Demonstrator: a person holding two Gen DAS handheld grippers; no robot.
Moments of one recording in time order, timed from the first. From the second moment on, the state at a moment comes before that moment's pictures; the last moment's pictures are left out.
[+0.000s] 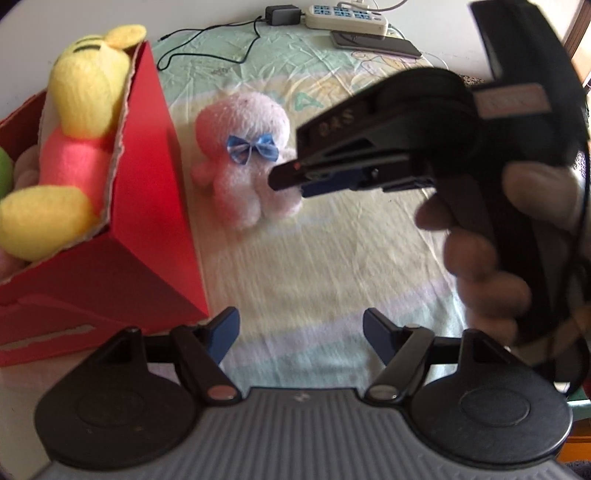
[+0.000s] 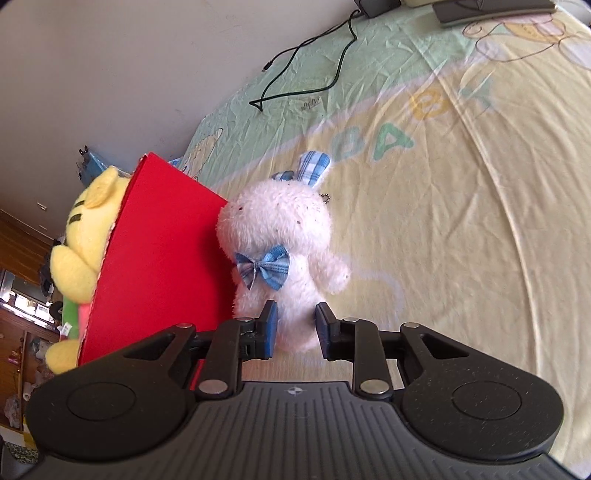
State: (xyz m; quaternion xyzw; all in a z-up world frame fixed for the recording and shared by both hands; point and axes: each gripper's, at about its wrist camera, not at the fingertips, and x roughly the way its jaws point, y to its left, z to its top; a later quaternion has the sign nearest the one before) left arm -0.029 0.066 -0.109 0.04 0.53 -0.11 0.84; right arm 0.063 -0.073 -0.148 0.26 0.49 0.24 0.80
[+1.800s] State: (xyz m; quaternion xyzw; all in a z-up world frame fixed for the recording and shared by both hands) left arm -0.051 0.055 -0.087 0.05 0.50 -0.21 0.84; right arm -0.023 -0.145 -0.128 0.29 0.46 0.25 0.80
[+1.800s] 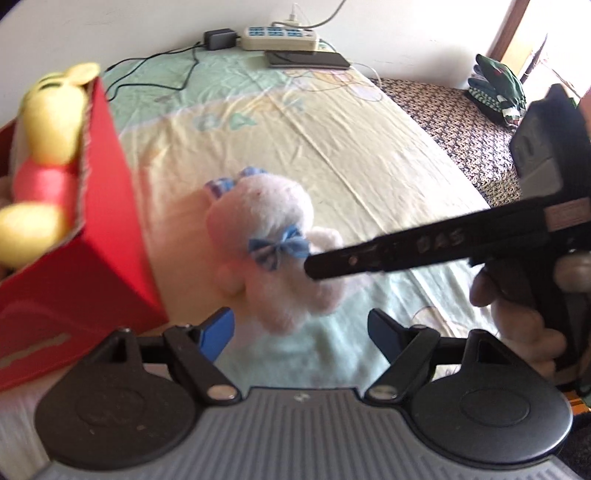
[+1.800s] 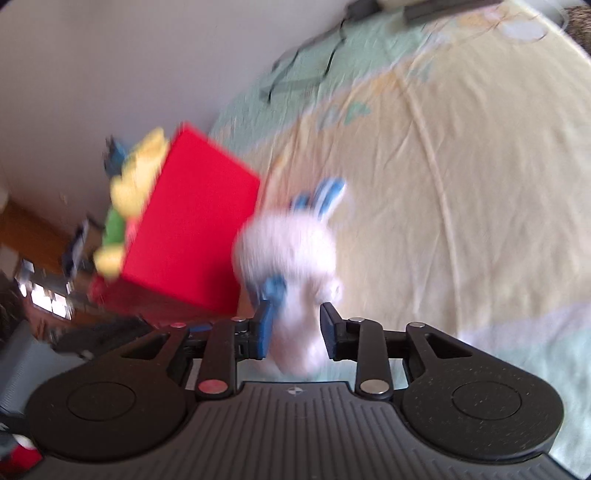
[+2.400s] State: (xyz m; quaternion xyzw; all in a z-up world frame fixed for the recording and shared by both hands) left arm 0.012 0.046 -0.113 0.04 0.52 -0.16 0.84; right arm 0.023 -0.129 -0.173 0.42 0.49 0.29 0.70
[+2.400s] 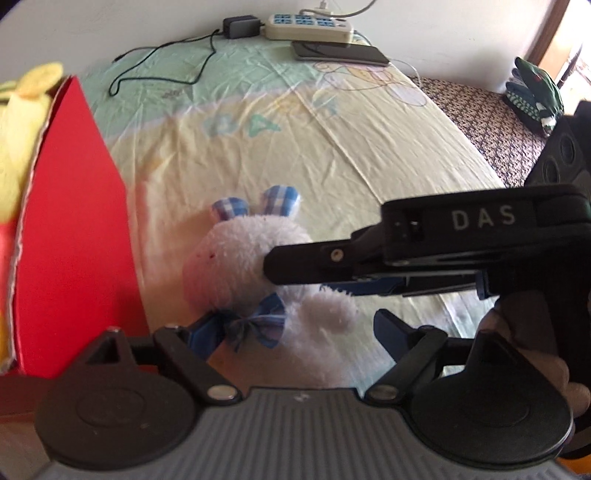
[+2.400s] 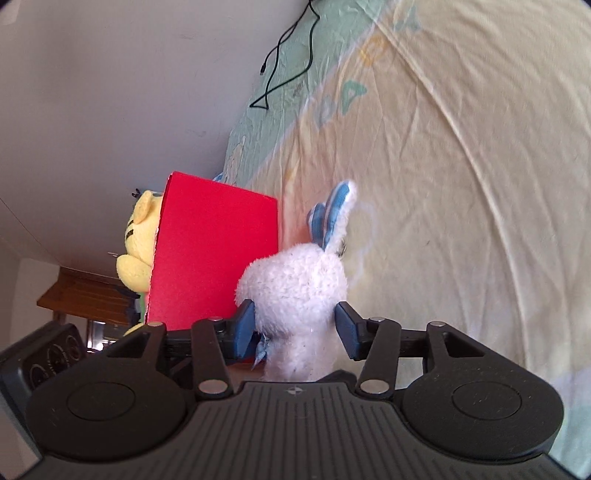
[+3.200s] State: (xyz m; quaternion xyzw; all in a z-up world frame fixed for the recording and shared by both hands) left arm -0.026 0.024 -0.072 0.03 0.48 -0.23 0.84; right arm -0.030 -0.170 -0.116 0.43 0.41 0.28 0.75
